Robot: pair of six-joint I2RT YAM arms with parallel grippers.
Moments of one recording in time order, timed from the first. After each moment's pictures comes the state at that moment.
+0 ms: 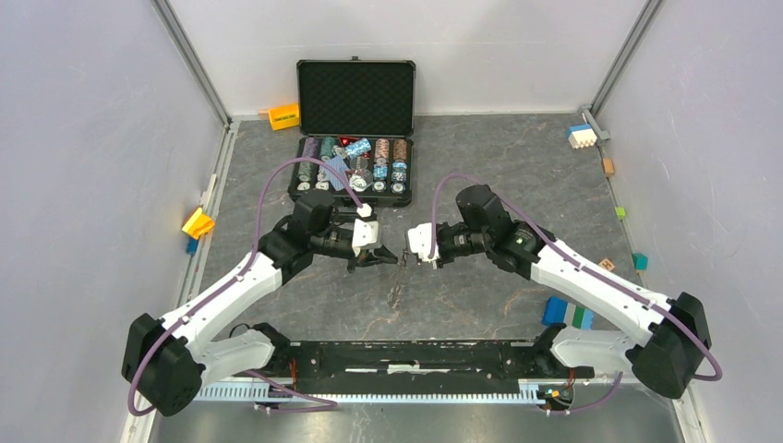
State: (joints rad) left arm -0.60 1.08 0.76 -0.21 0.95 0.56; right arm 0.79 1.19 0.93 -0.32 -0.65 -0.83
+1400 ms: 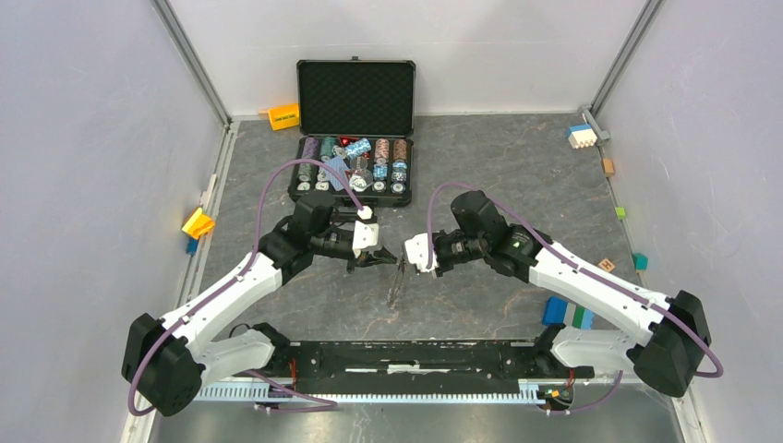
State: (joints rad) left arm -0.60 1.08 0.76 -0.22 0.94 0.60; right arm 0.84 1.18 0.92 -0.36 -0.65 -0.87
